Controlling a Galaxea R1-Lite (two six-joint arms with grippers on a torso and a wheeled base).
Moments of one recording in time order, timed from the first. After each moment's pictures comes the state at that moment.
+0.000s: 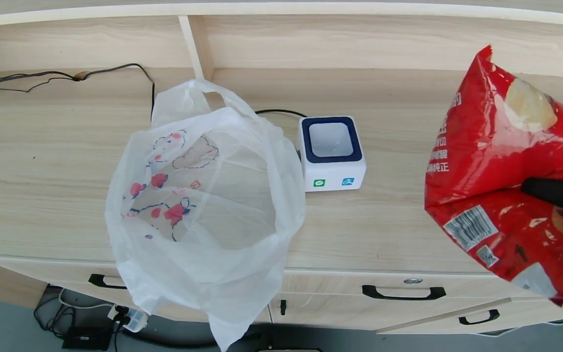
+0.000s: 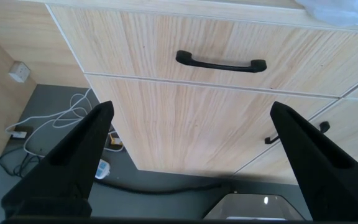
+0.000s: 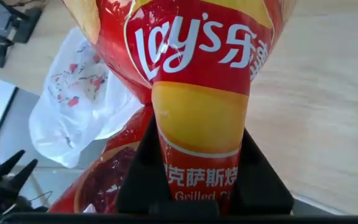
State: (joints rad) left arm 0.00 0.00 0.00 -0.03 0.00 0.02; right arm 0.59 0.95 -0.74 -0.14 0.06 0.42
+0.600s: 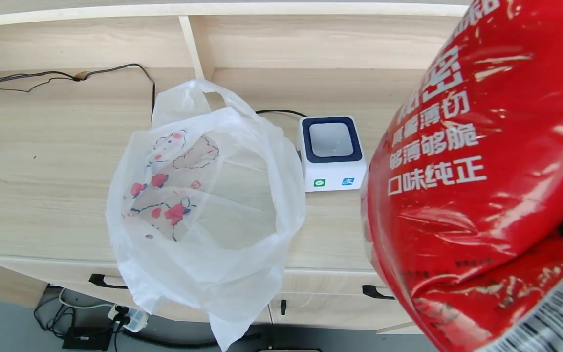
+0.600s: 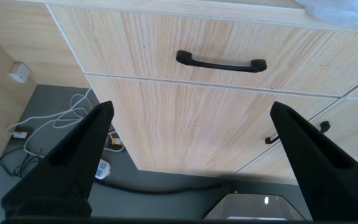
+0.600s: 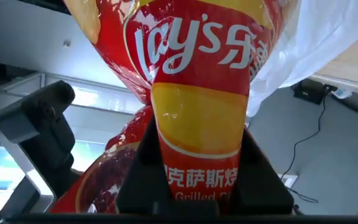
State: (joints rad) left arm 0.00 0.00 0.00 -0.03 0.00 0.02; right arm 0.93 0.99 -0.73 -0.35 0.24 0.89
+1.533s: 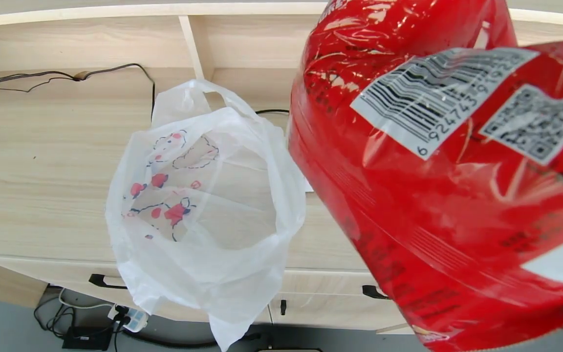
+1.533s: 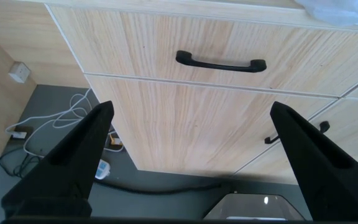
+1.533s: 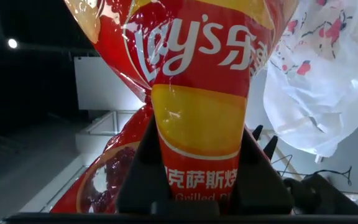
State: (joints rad) left arm 0.00 0.00 0.00 -0.03 0.00 0.02; right arm 0.91 1.21 -0.78 -0.68 0.24 1.23
